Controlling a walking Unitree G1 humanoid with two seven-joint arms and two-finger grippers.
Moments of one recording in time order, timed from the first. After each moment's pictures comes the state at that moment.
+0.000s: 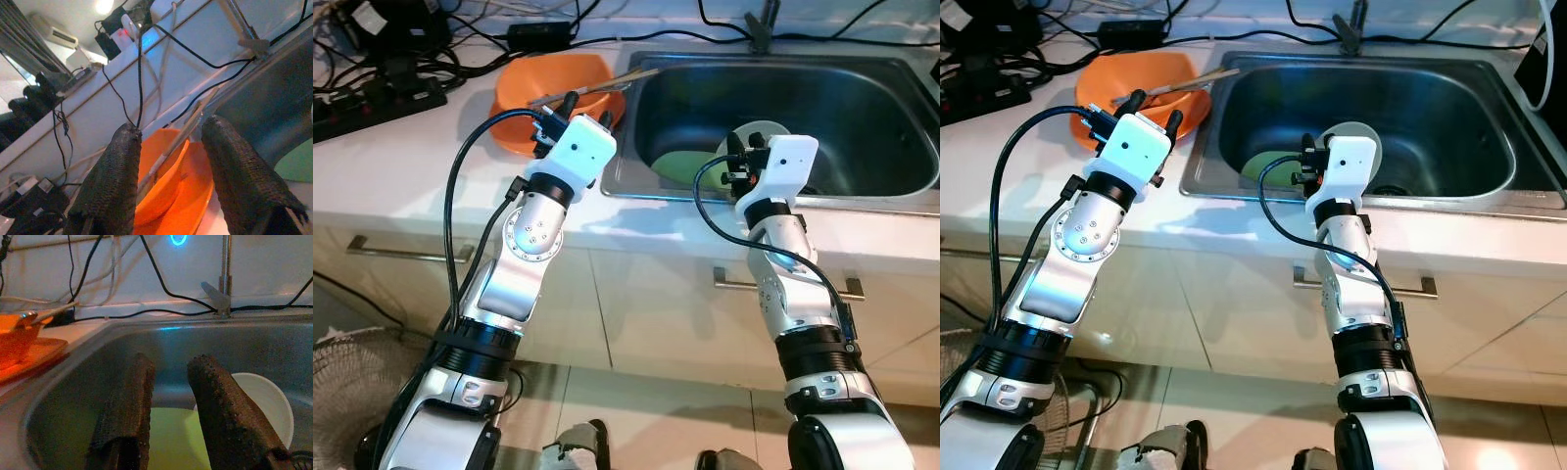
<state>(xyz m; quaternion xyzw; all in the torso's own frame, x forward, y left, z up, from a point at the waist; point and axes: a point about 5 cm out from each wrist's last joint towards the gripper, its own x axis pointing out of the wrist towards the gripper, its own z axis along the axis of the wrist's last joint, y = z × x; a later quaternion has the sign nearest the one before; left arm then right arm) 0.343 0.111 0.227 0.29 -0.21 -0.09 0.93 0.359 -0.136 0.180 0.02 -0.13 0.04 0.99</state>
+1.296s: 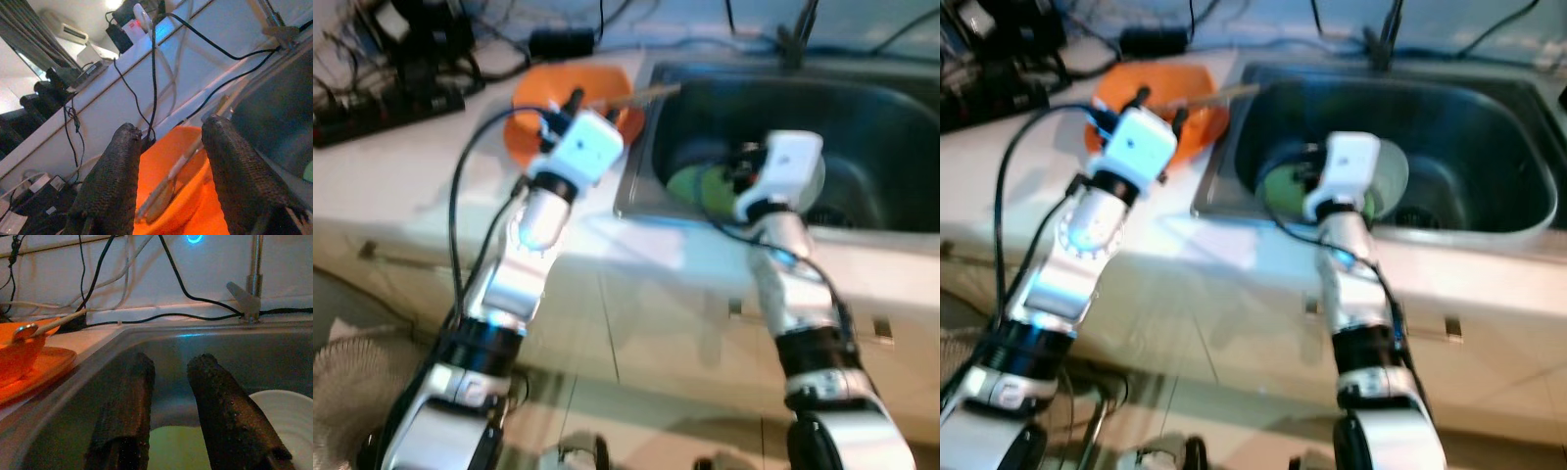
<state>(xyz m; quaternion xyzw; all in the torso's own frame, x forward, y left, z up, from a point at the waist) 0.342 0.105 0.230 0.30 -0.22 -0.10 0.92 0.359 -0.138 0.182 0.03 -0.13 0.03 0.99</state>
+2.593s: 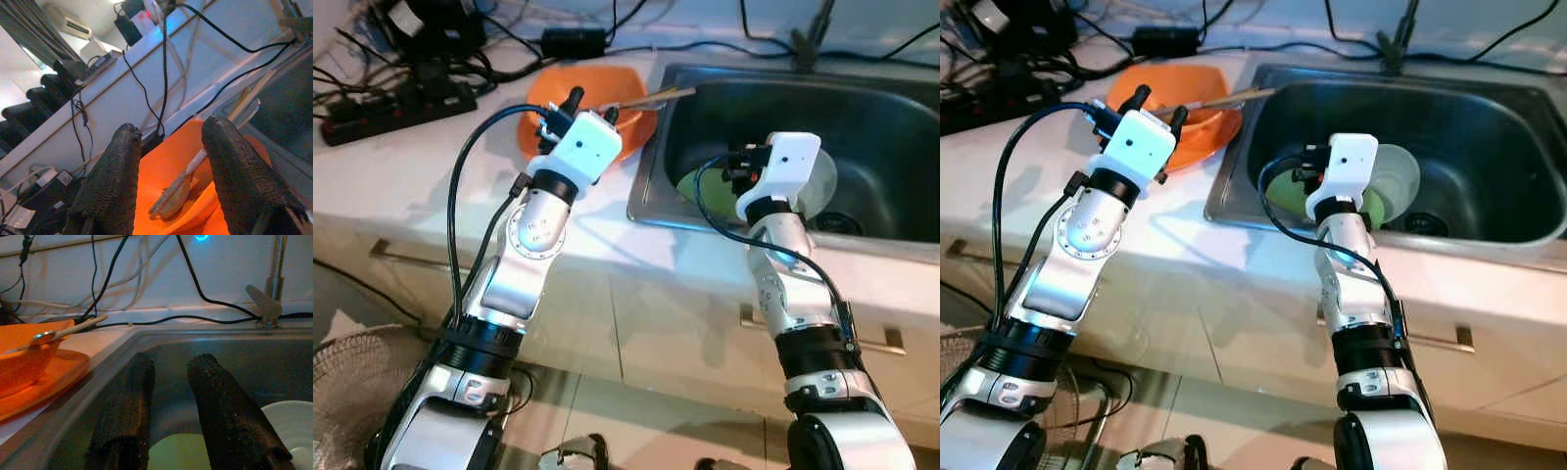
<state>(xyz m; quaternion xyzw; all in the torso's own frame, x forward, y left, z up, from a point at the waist) 0.342 0.106 0.231 0.30 -0.22 -0.10 0.92 0.359 -0.136 0.184 0.03 -0.14 0.03 0.99</state>
